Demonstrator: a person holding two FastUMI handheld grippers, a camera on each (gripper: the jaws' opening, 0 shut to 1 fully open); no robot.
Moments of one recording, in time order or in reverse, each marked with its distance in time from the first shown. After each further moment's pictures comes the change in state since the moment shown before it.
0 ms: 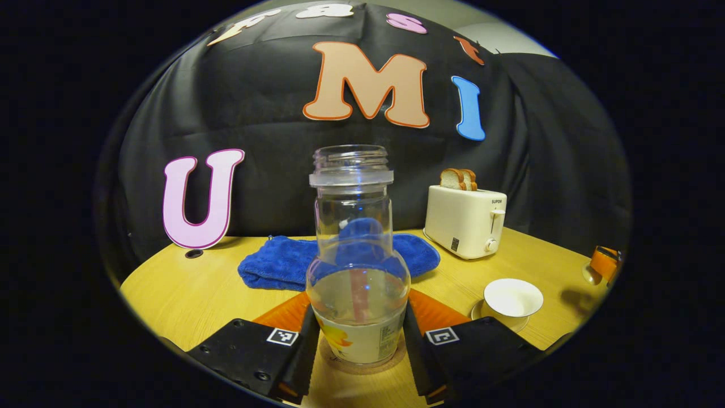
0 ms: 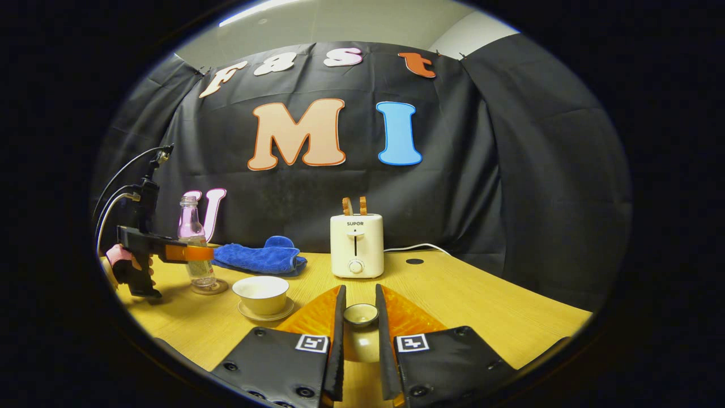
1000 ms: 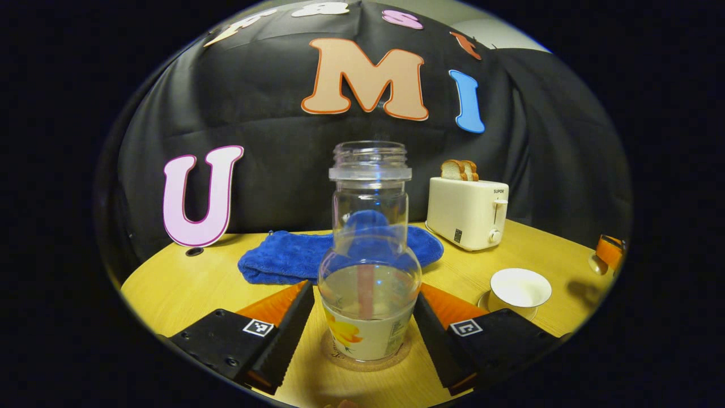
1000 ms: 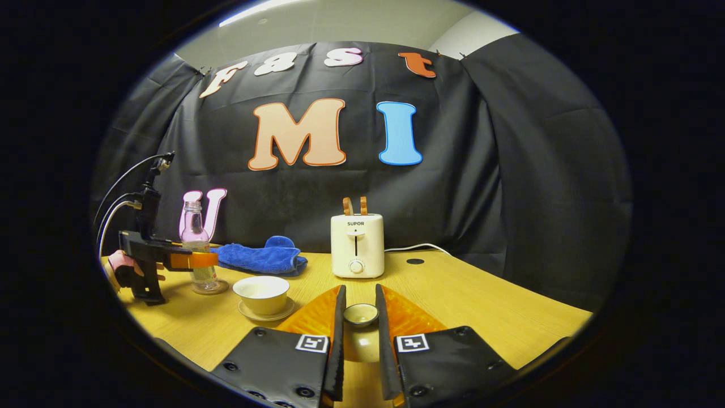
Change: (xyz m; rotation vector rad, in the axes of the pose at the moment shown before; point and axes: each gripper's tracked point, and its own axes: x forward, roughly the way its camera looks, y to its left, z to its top) left arm -0.001 0.001 -0.011 0.034 0.002 0.016; right arm 0.000 -0.001 0.001 0.000 0.000 0.001
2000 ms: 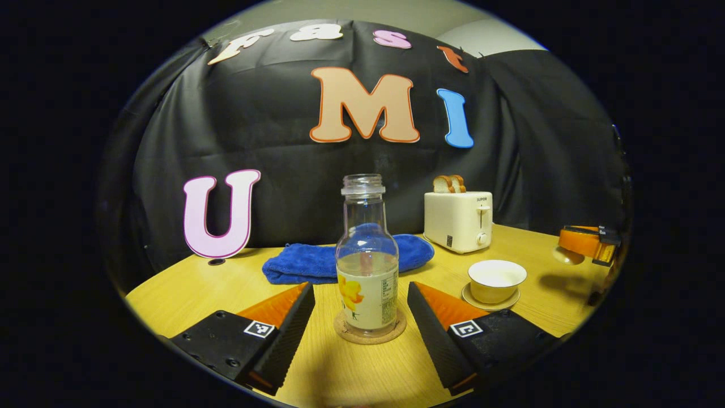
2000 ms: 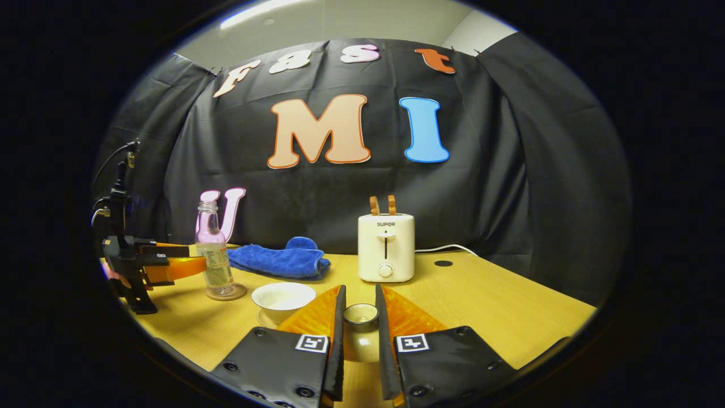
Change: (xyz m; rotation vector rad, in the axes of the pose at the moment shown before) left arm -0.071 0.003 0.004 0.045 -0.134 0.035; right arm 0.032 0.053 -0.003 0.005 0.006 0.125
